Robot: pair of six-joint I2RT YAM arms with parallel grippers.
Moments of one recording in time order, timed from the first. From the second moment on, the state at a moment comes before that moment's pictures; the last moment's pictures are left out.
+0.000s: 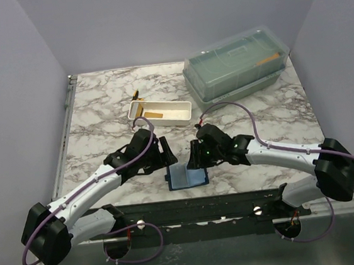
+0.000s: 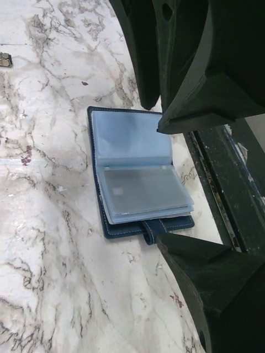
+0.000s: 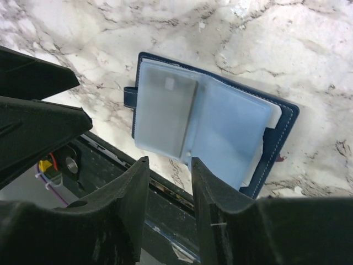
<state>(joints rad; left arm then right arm) -0.71 1.06 0.68 -0.46 0.05 -0.85 0.95 1.39 0.85 -0.32 -0.05 0.80</state>
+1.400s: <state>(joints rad) -0.30 2.01 1.69 -0.66 -0.35 -0.29 0.70 1.47 1.08 -0.18 -0.15 0.72</state>
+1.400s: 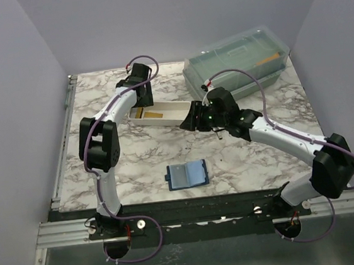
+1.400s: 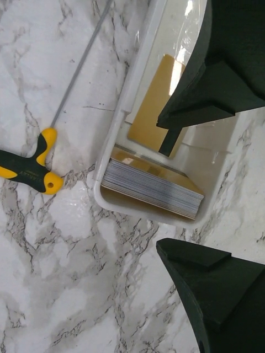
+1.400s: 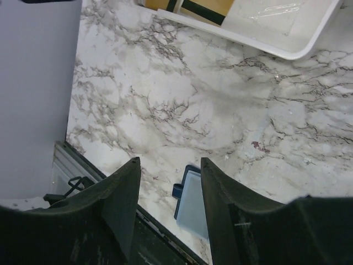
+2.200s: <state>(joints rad) -0.33 2.16 1.76 -0.77 -0.54 -0.22 0.70 1.28 0.97 -0.17 -0.15 0.75</state>
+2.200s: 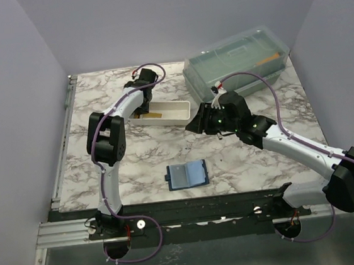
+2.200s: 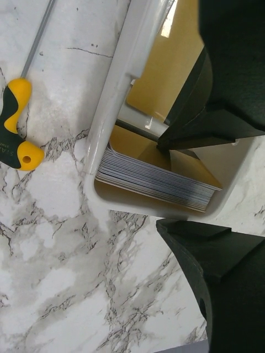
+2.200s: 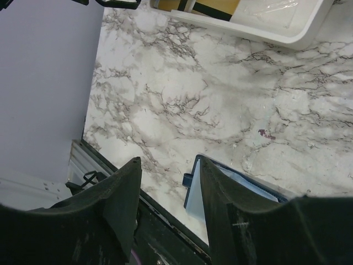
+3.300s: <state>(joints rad) -0.33 2.13 1.76 -0.78 -0.55 -0.22 0.70 1.31 0.97 -0.17 -0.18 0.76</state>
